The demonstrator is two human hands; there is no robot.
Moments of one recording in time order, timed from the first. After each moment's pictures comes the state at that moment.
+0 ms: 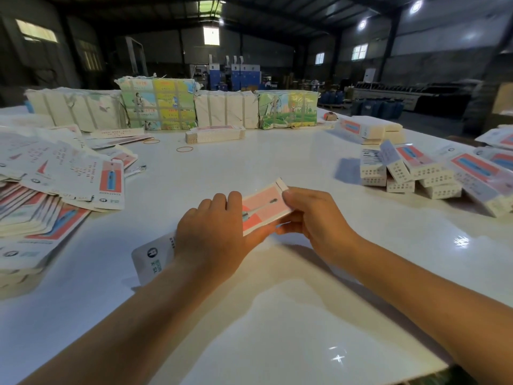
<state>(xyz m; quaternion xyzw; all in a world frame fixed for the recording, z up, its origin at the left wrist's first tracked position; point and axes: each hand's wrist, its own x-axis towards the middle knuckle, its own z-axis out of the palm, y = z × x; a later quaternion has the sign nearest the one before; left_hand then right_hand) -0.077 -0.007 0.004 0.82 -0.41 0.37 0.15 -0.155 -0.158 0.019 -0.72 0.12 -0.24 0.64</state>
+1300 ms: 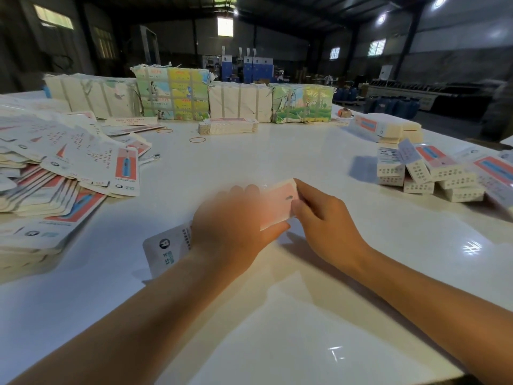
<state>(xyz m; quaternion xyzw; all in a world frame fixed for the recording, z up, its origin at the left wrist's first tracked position) -0.086 -0.004 0.009 0.83 -0.40 0.38 0.12 -0.164 -0.143 0.012 -0.86 0.05 -0.30 0.40</state>
